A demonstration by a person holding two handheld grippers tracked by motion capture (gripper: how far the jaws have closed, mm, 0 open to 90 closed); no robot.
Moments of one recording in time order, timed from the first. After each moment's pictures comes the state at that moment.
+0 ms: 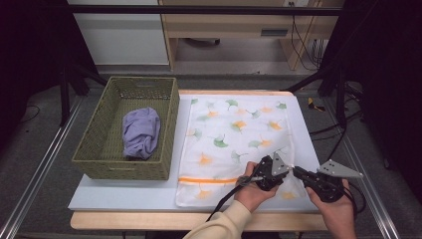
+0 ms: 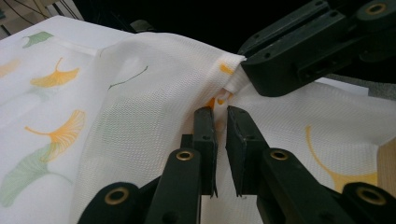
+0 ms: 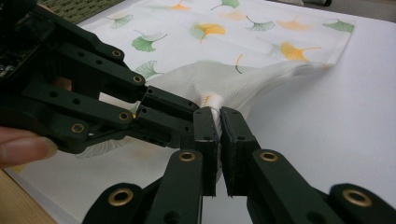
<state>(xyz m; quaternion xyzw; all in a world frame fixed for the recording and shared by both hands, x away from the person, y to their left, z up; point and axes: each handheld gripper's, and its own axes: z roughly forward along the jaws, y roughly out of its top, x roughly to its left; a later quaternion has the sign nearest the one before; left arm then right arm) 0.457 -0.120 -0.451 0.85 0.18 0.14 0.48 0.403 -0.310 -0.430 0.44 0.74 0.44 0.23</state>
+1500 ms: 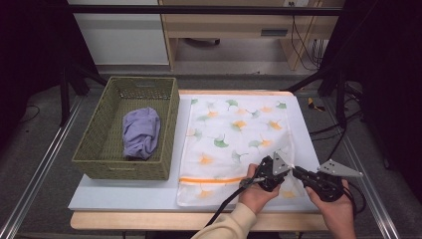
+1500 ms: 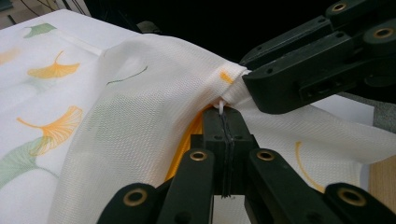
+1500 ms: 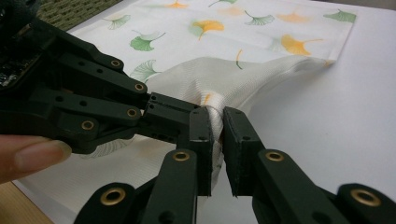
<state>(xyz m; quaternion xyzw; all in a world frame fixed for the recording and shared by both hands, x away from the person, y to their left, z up) 0.455 -0.127 -0.456 0.84 0.21 0.13 0.49 0.406 -0.313 -0.434 0.45 0.74 0.45 0.22</state>
